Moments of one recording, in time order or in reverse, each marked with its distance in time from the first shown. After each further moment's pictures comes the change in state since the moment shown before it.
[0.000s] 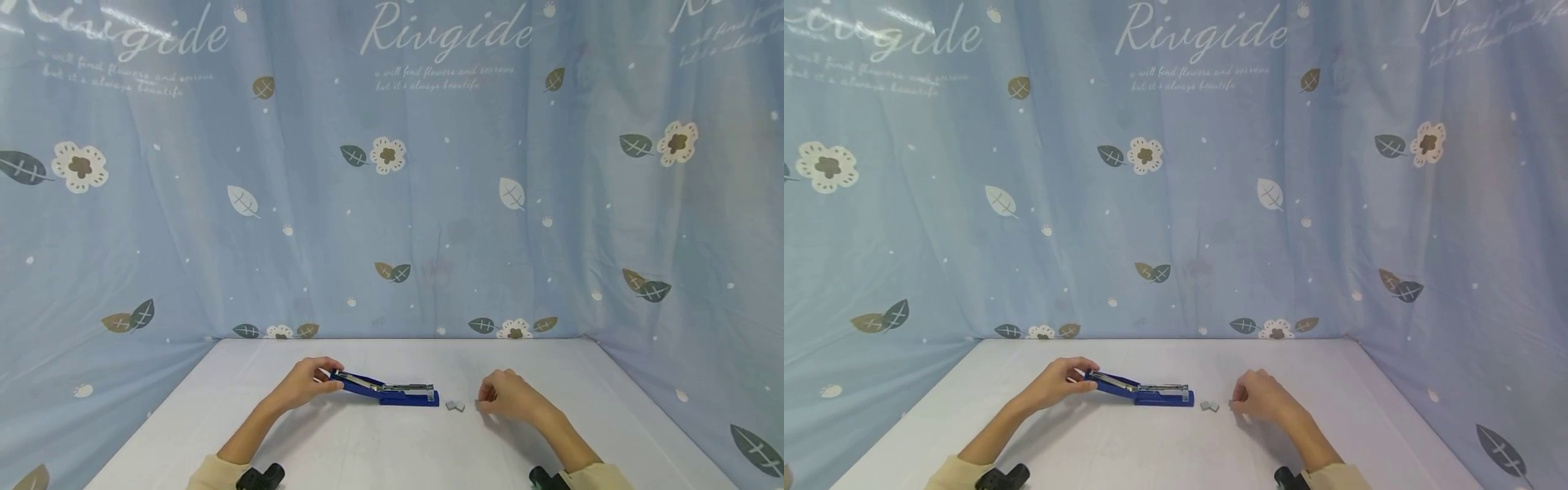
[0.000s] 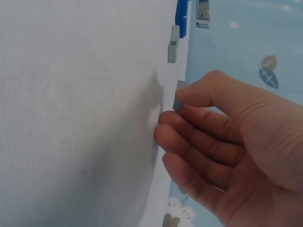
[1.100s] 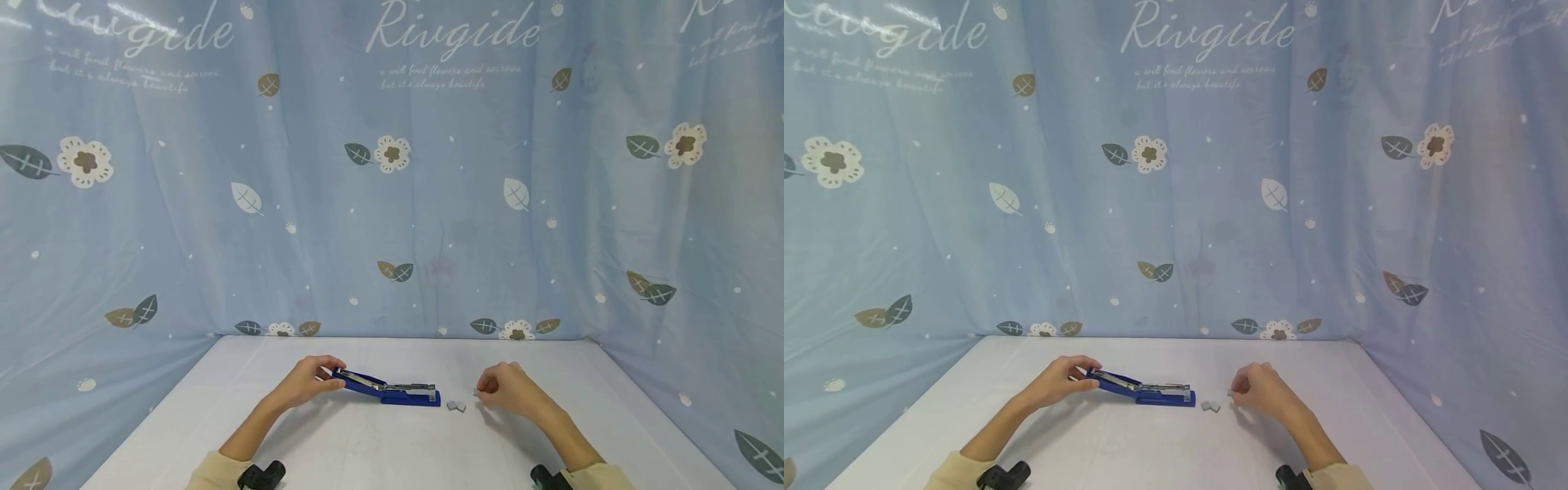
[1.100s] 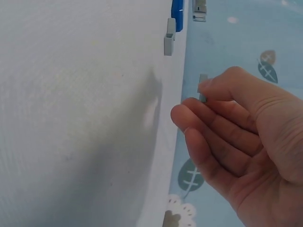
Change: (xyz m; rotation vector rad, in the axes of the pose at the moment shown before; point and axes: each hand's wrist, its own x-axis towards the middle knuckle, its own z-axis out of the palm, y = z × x) left_hand 0.000 0.000 0.001 0.005 0.001 -0.011; right_hand 0.008 0.002 -0.006 0.020 0.111 -0.085
